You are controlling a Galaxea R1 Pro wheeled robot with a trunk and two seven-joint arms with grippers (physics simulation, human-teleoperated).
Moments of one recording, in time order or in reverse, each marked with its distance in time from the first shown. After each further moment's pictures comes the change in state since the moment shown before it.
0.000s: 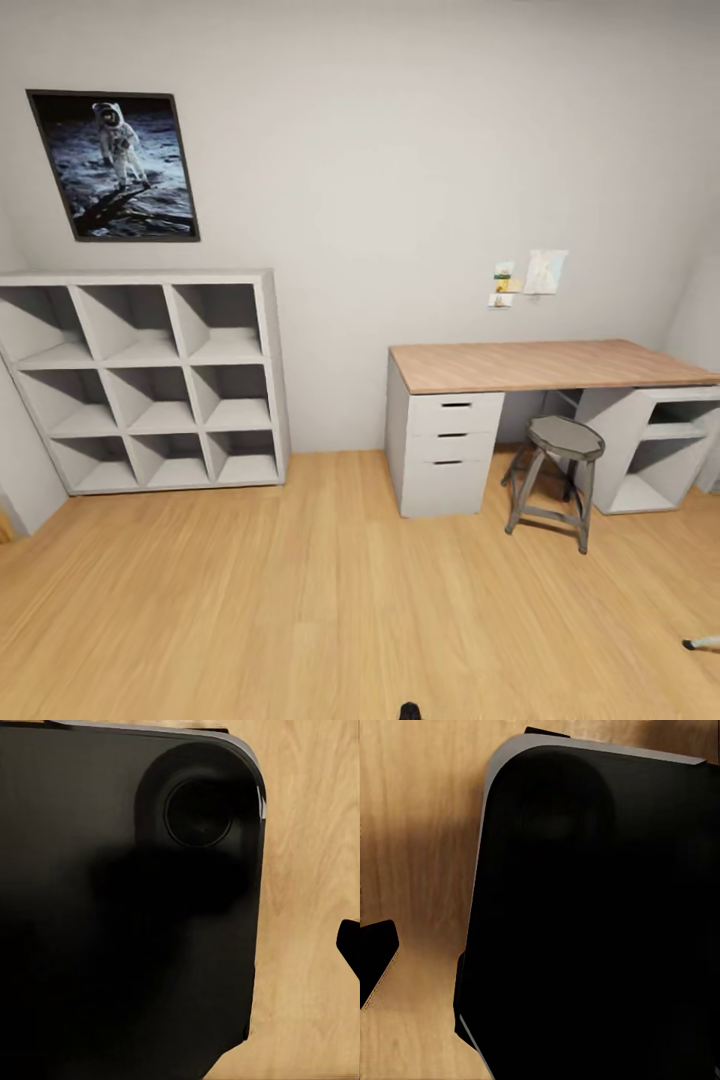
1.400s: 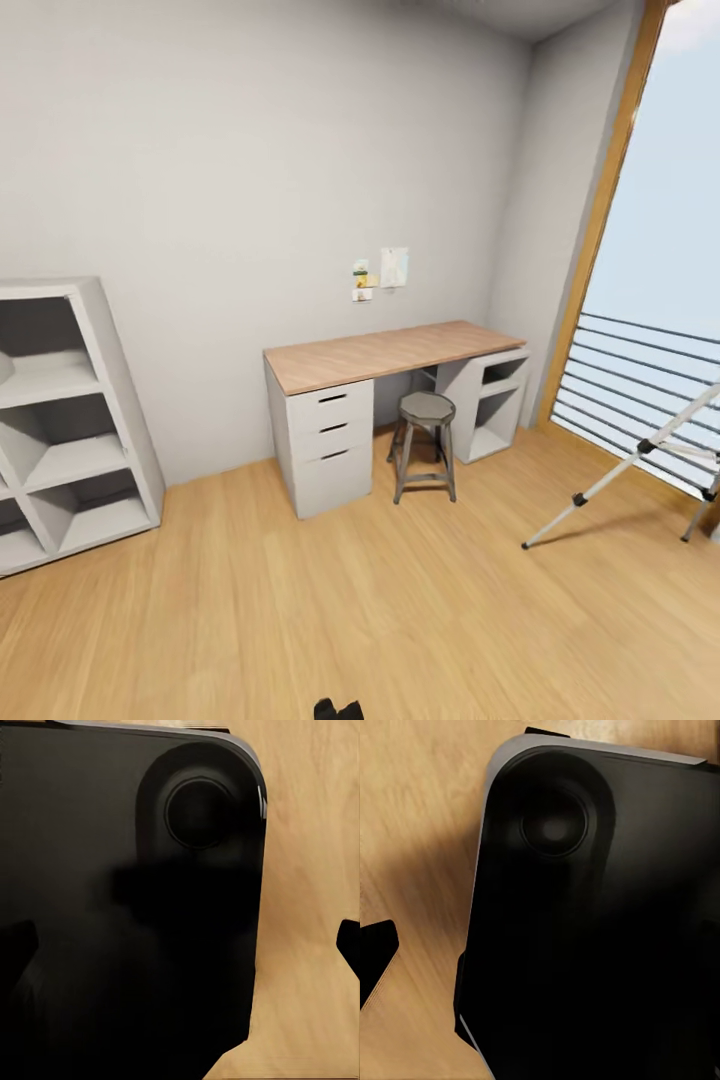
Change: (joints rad) left arm 0.000 0.000 0.000 0.000 0.000 0.000 0.000; right arm 0.000 -0.001 0.000 0.000 0.003 0.000 0.003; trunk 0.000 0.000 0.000
